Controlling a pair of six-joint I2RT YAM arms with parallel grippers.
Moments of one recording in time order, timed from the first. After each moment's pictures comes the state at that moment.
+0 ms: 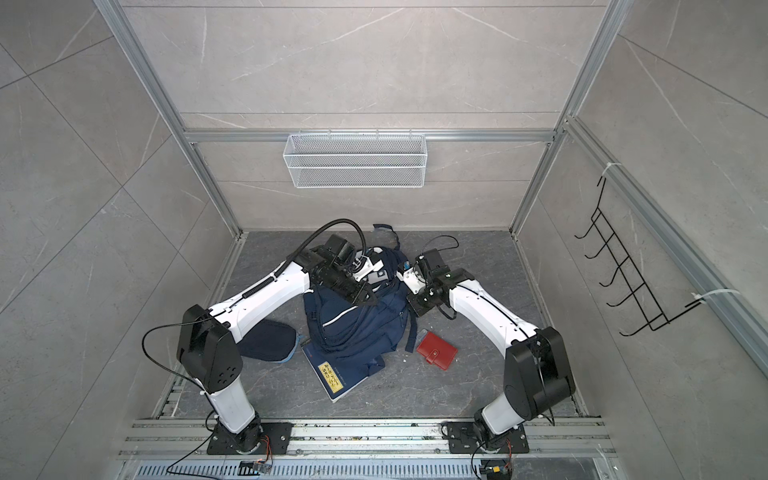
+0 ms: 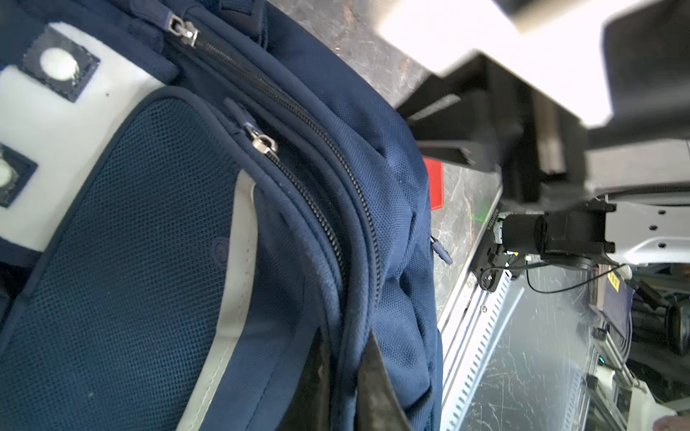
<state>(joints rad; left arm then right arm) -0.66 1.79 1.59 -0.91 0.57 0.01 0.41 1.58 1.22 -0.75 -0.18 -0.21</state>
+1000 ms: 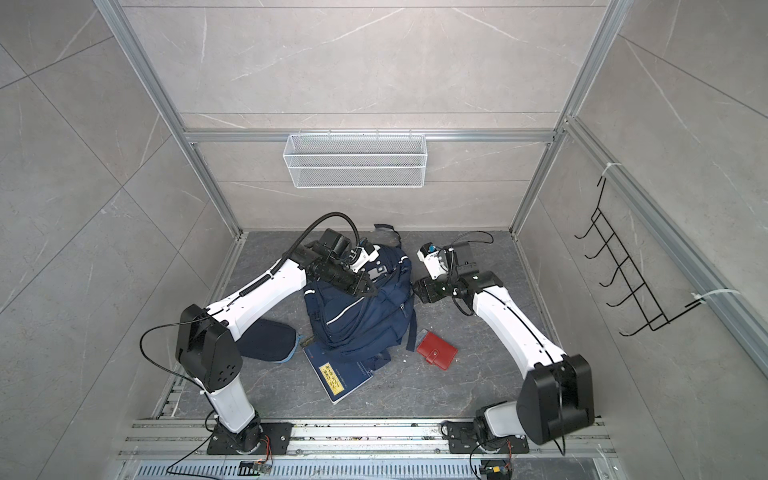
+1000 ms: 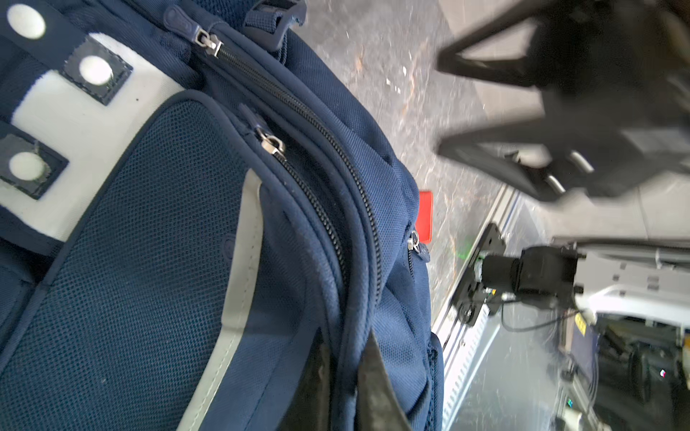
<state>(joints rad) -0.60 1.79 1.61 -0.80 0.59 -0.15 0.29 1.37 1.15 -0.62 -0.31 -0.15</state>
